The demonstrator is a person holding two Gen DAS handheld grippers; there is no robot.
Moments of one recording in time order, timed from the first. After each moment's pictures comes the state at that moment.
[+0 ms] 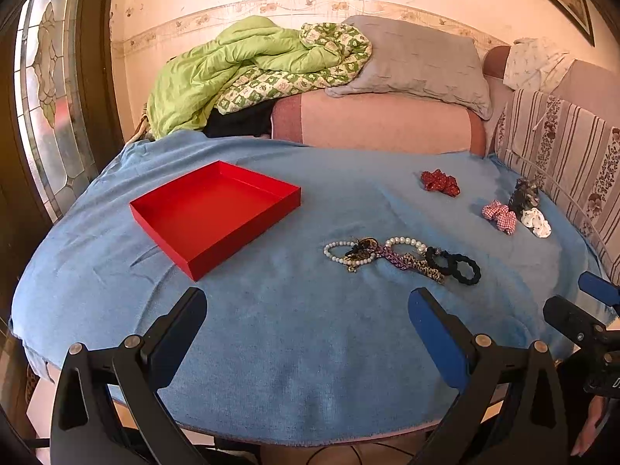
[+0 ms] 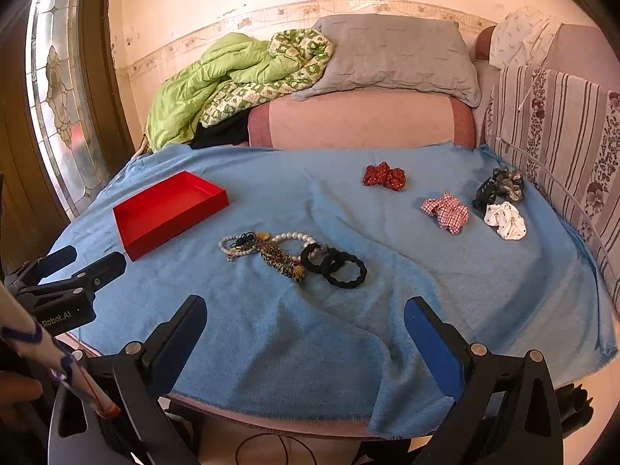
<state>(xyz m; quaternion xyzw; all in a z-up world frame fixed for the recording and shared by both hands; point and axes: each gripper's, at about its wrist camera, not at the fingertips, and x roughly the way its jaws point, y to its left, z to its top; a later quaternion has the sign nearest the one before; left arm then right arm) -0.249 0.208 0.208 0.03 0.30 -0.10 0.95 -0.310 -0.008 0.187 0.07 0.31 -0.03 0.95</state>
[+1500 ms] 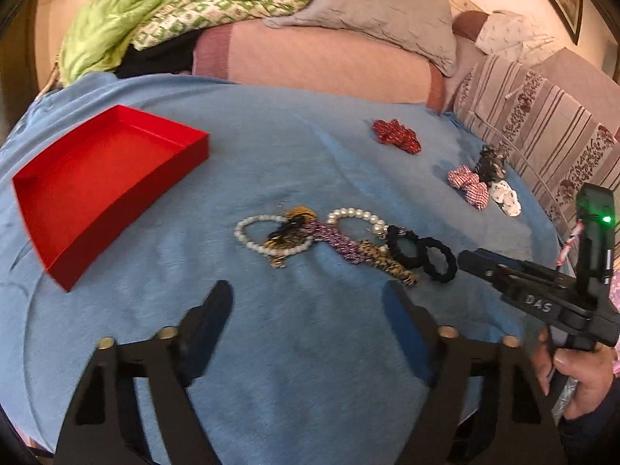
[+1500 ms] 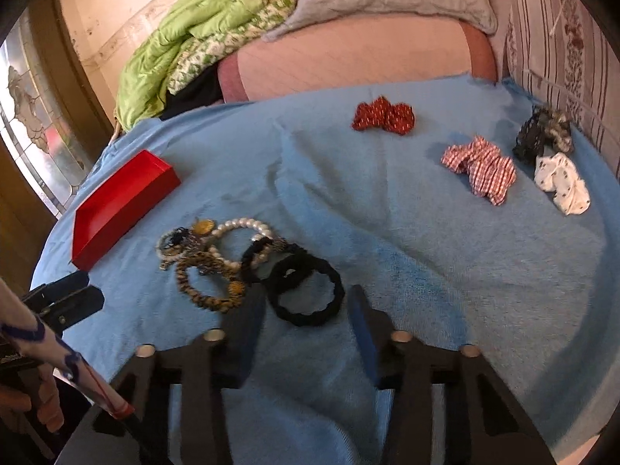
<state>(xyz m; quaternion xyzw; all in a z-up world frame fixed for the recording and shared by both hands) -0.125 0.135 0.128 0.00 0.41 -0.23 0.88 -0.186 -0.083 0.110 0.13 0.41 0.00 0.90</state>
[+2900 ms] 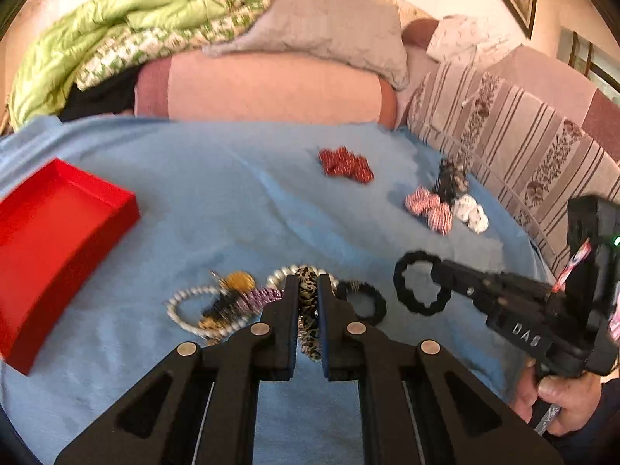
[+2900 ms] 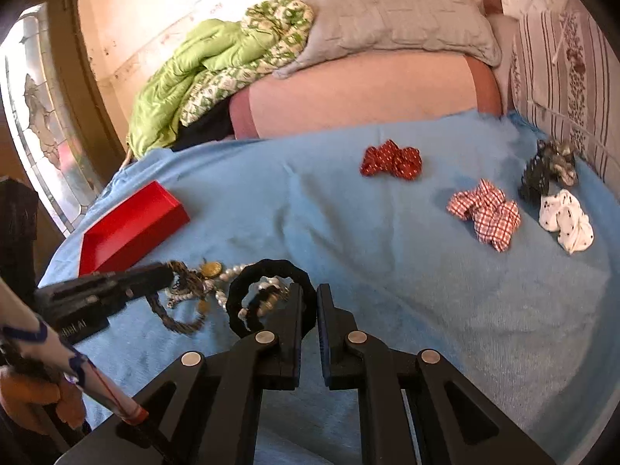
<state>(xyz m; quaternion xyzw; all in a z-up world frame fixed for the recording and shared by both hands) -0.089 0.091 0.121 0.00 0.35 -0.31 0.88 -0.186 -0.081 0.128 0.11 0.33 0.01 0.94</state>
